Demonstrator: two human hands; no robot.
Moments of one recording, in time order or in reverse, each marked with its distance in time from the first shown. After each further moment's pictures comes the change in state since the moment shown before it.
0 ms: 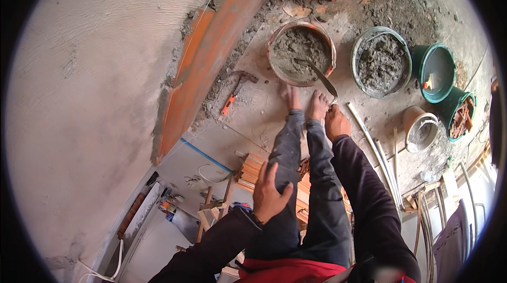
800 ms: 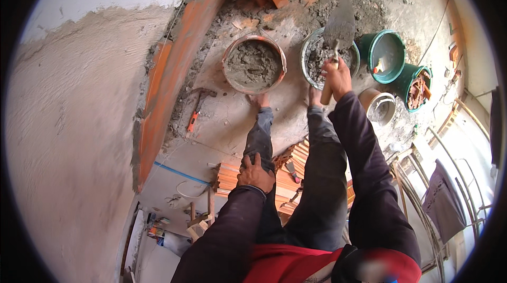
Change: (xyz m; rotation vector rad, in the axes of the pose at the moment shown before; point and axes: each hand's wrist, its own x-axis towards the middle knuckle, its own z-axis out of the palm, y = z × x) left_hand 0.066 0.066 -0.022 0.425 -0.464 -0.225; right_hand 0.093 -0.026 -0.187 0.992 0.299 0.120
